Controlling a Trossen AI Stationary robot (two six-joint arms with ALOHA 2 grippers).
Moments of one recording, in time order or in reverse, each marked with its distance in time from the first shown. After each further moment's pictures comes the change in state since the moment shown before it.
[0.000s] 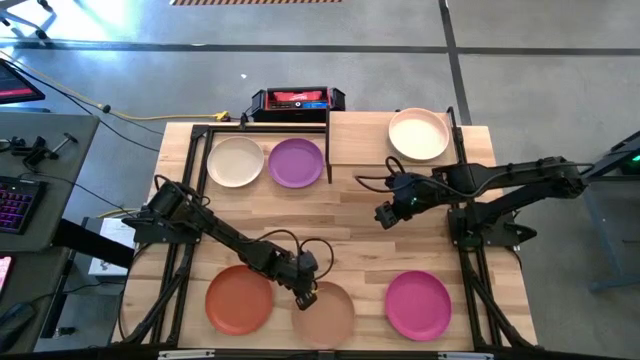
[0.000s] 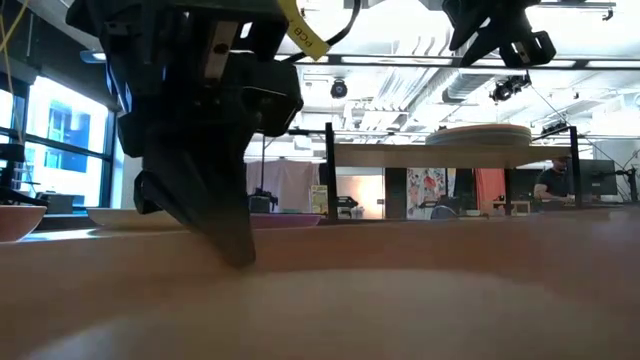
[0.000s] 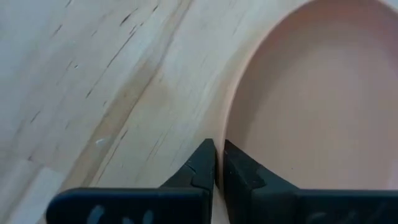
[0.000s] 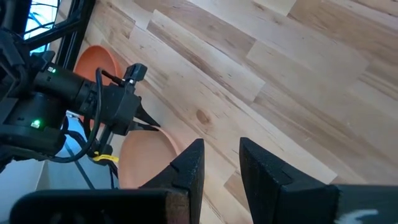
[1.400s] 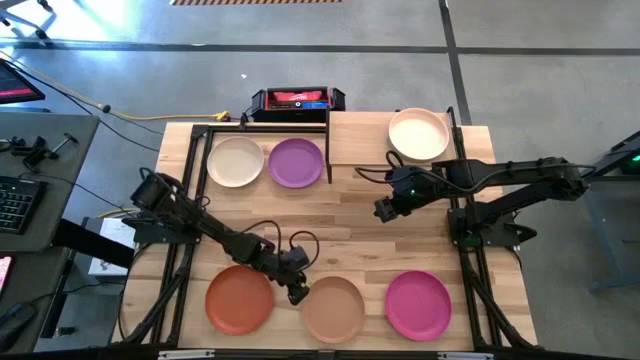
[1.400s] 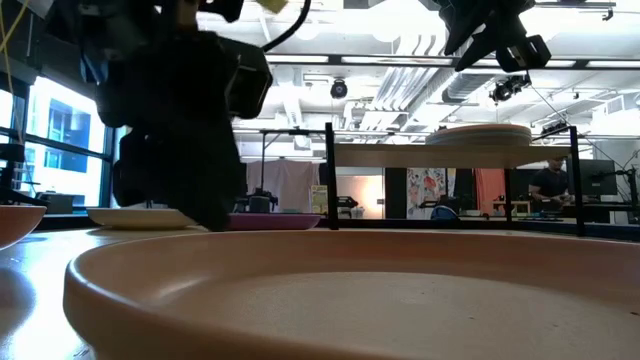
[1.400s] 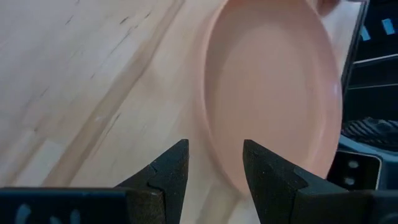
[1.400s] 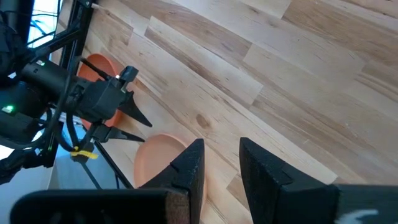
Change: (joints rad) left arm -0.001 -0.139 -0.187 0.216 0.024 -0.080; right arm -0.060 0.000 0.000 0.000 -0.046 0.000
